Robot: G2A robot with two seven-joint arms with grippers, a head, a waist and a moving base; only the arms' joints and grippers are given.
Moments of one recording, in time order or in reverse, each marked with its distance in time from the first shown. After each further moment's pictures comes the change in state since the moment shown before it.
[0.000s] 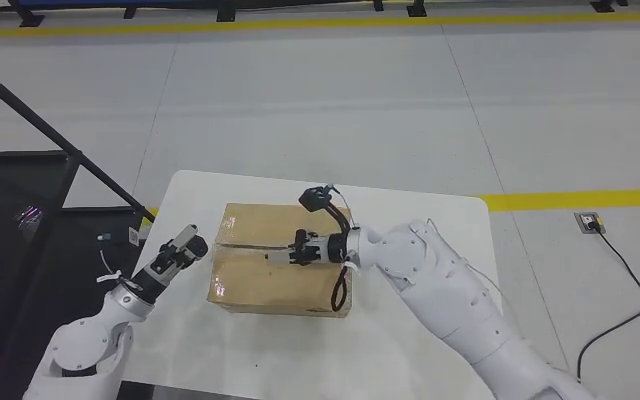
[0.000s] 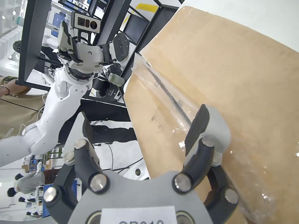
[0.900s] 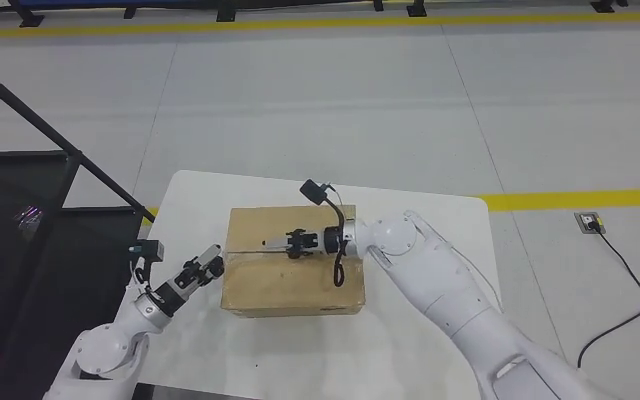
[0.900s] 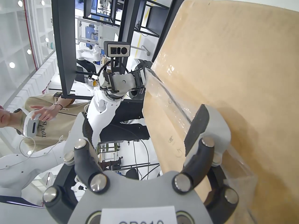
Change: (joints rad) left arm 0.007 -0.008 0.083 0.051 0.015 -0.010 -0.053; right arm 0.140 -0.124 -0.073 0.396 0.345 -0.097 0.116
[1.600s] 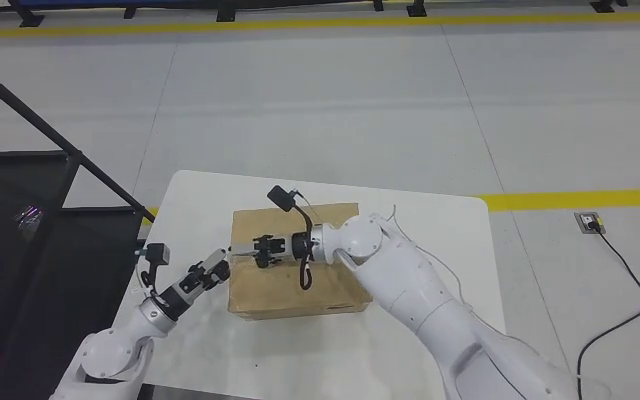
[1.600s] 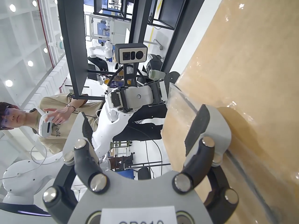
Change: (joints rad) left arm 0.017 -0.003 0.011 -0.010 -0.021 -0.016 0.000; right arm 0.088 -0.183 -0.114 0.240 0.128 -0.054 -0.013
